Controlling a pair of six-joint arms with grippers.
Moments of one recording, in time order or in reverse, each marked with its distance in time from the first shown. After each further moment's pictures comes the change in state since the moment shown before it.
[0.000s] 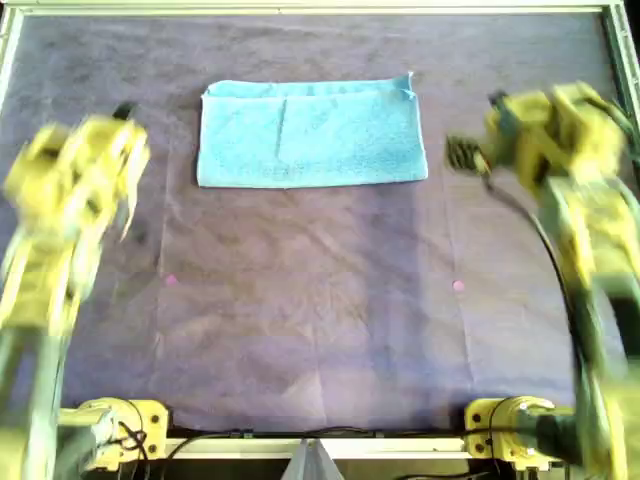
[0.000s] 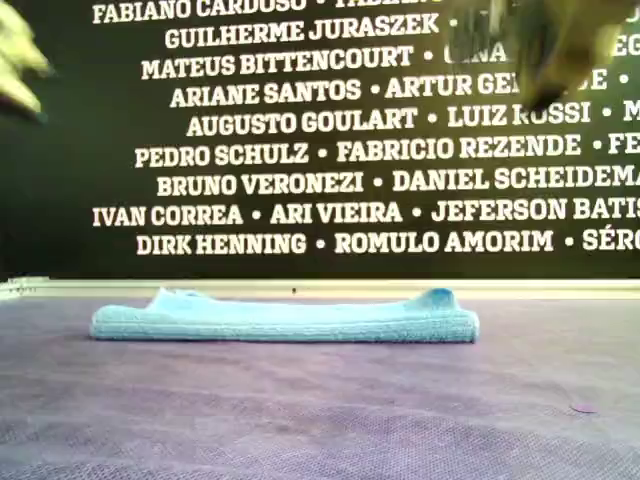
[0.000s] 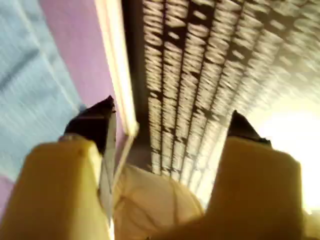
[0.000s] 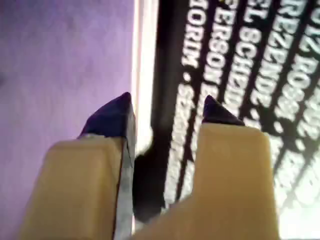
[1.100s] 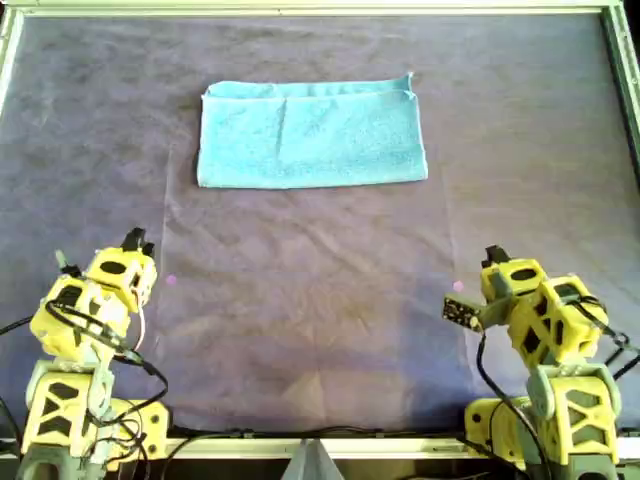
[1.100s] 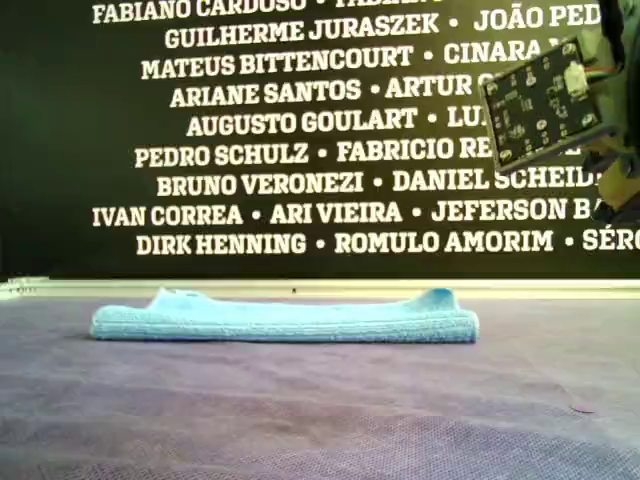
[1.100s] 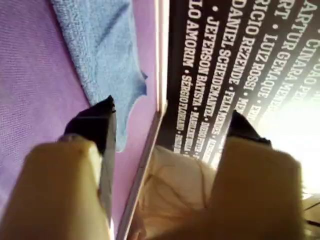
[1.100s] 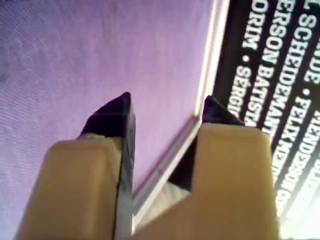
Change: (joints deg) left arm 0.0 49.7 53.0 0.2 0.3 -0.4; right arm -0.1 72.2 72.3 1.7 0.0 0.0
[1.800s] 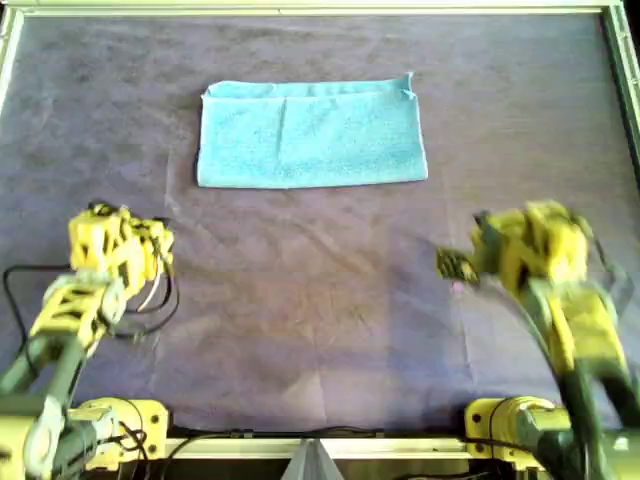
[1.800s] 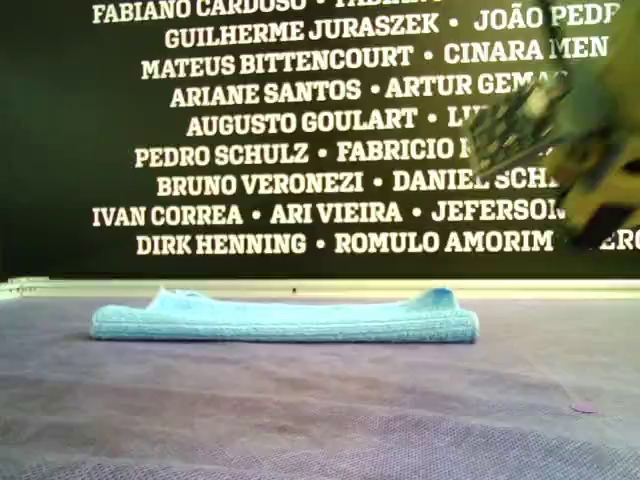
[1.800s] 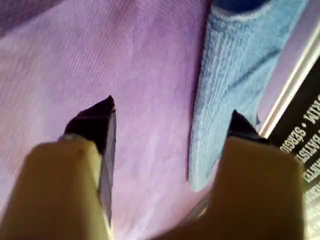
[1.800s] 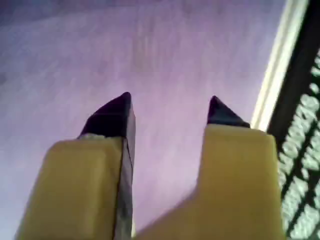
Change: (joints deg) left arm -0.8 -65.2 -35.3 0.2 -0.1 0.4; right arm 2.5 -62.2 -34.1 -11.5 -0.1 0.0
